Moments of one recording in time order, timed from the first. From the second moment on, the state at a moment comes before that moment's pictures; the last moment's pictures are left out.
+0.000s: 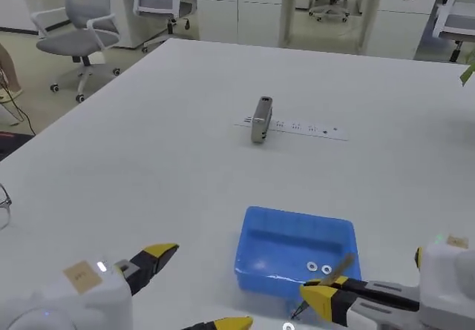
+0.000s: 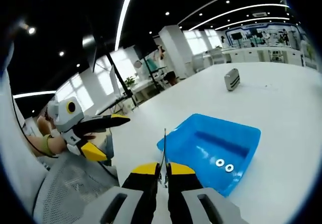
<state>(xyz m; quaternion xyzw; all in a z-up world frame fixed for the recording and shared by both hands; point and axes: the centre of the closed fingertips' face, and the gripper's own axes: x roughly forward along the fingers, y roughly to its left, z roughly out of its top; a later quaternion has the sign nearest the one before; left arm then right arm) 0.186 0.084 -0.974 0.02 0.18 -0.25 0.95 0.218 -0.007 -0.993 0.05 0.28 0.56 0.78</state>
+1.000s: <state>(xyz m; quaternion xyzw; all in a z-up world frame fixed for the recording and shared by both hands) 0.187 0.085 -0.973 0.03 0.18 -0.24 0.95 0.289 0.014 -0.959 -0.01 0.24 0.56 0.80</state>
